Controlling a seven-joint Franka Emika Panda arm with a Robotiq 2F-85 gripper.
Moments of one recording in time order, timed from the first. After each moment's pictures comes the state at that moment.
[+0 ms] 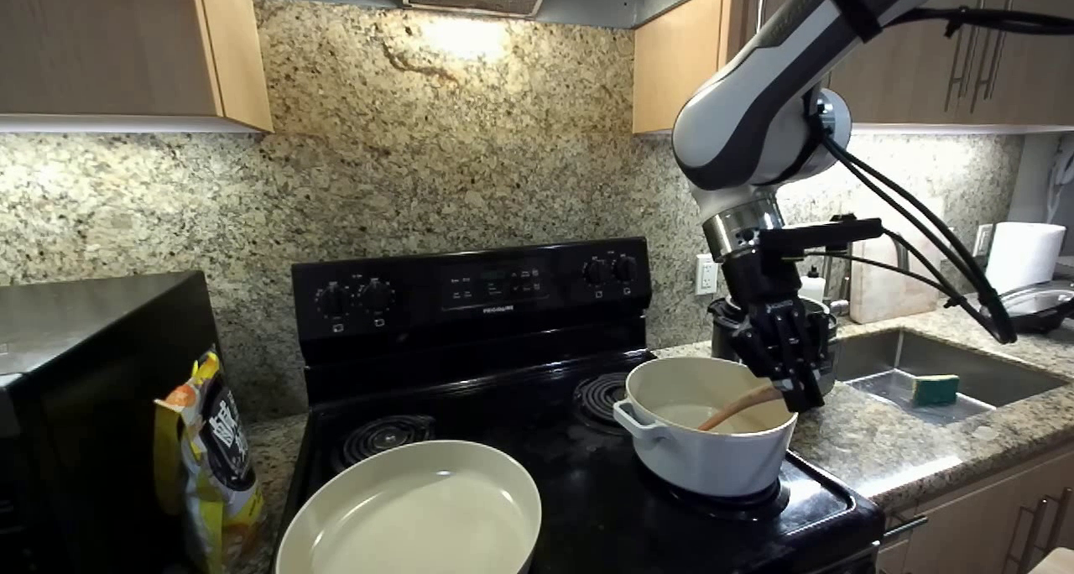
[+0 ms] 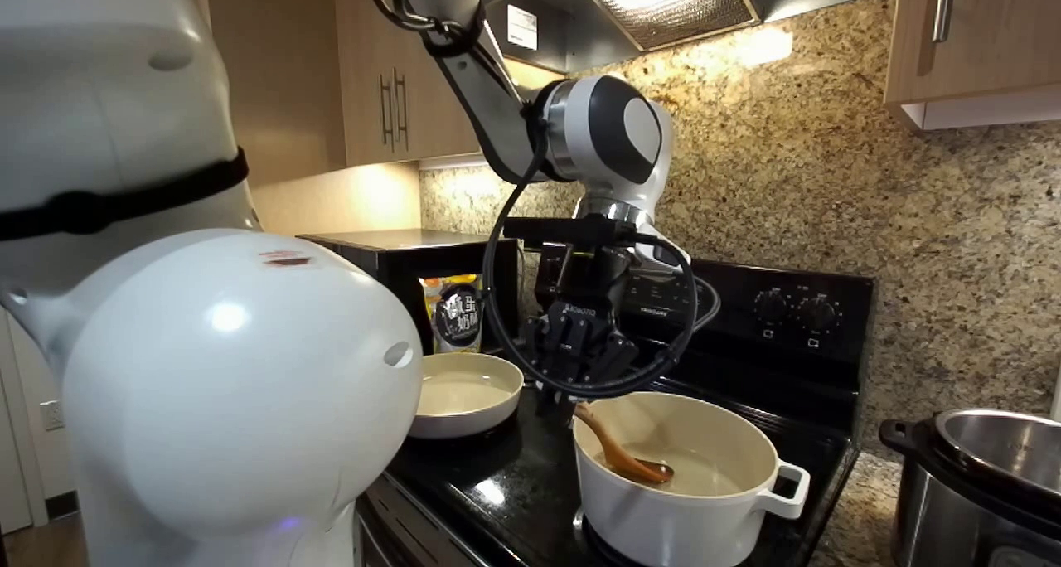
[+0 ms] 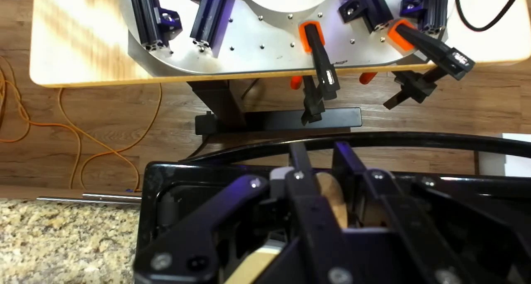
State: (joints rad) arm -0.03 -0.33 -0.02 -2.61 -0.03 1.78 0.05
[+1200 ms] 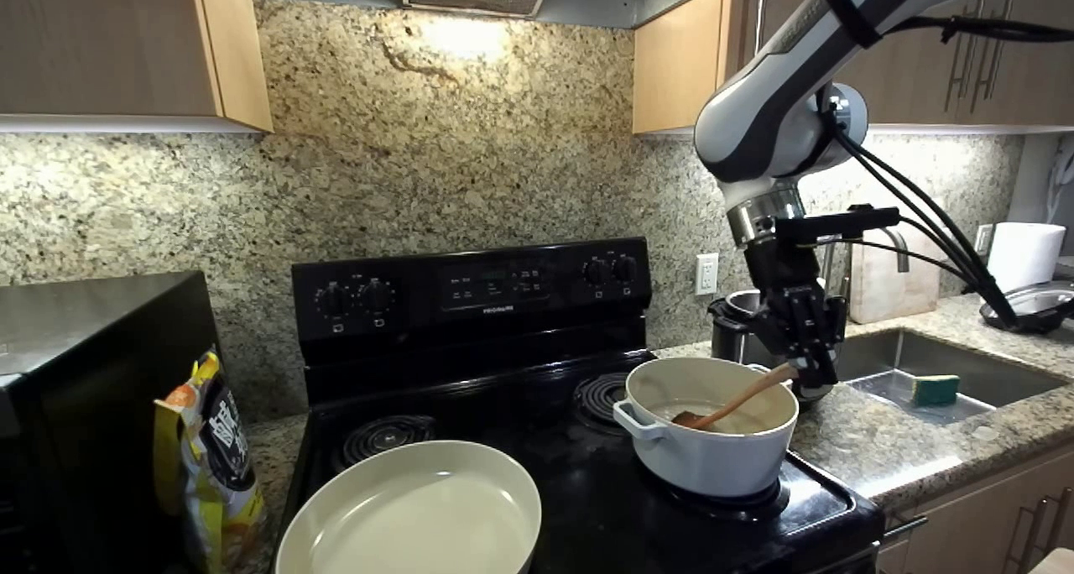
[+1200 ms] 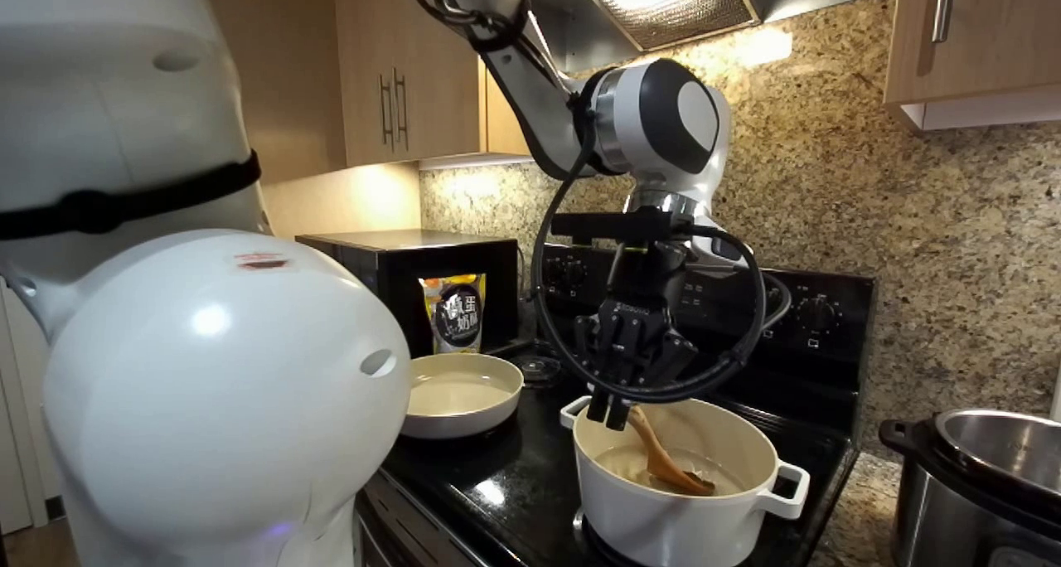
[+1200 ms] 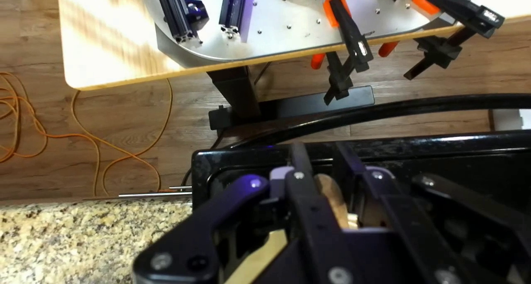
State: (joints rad) arm -0.10 -0.29 -0.08 -2.54 -0.08 1.78 0.05
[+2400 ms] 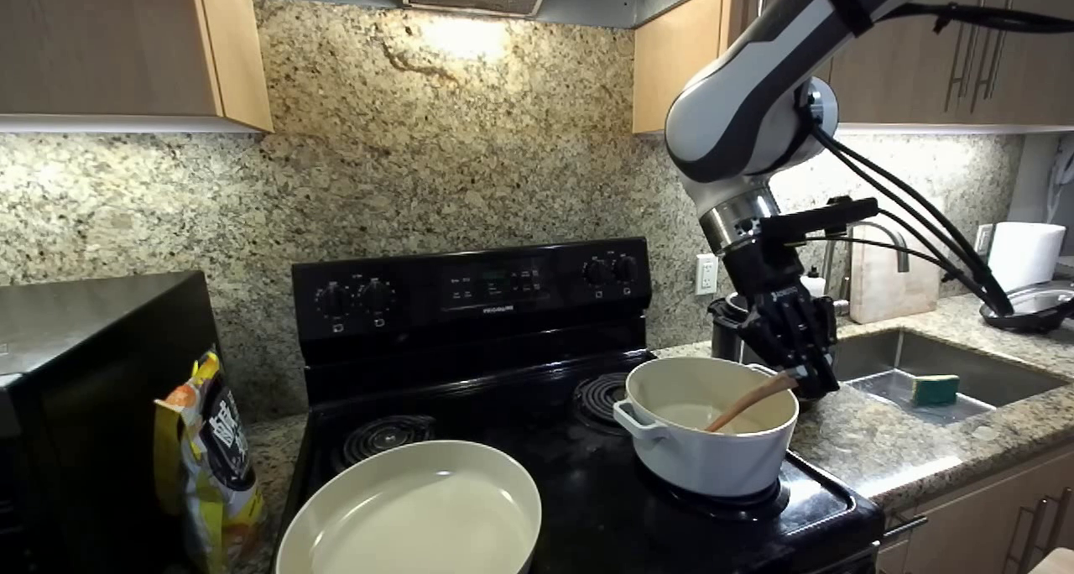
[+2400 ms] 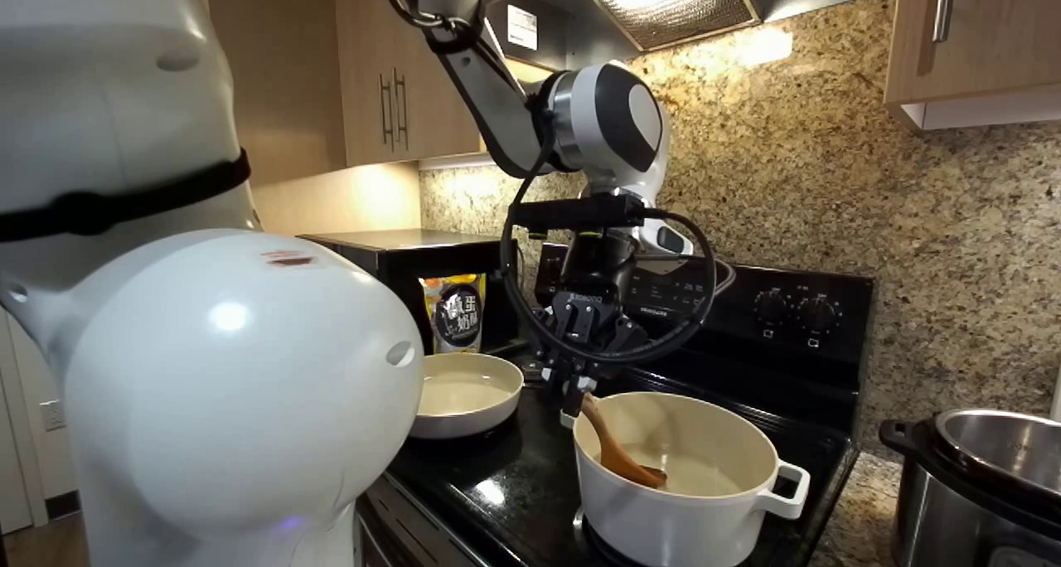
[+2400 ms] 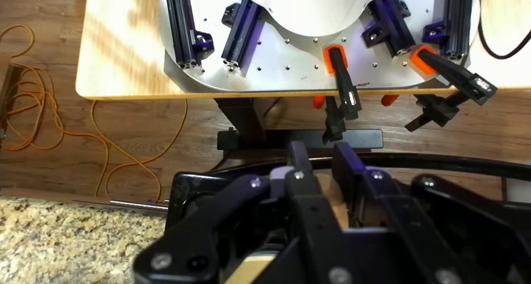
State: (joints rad) arm -0.02 -0.31 -0.02 -2.56 -0.09 1.68 0.05
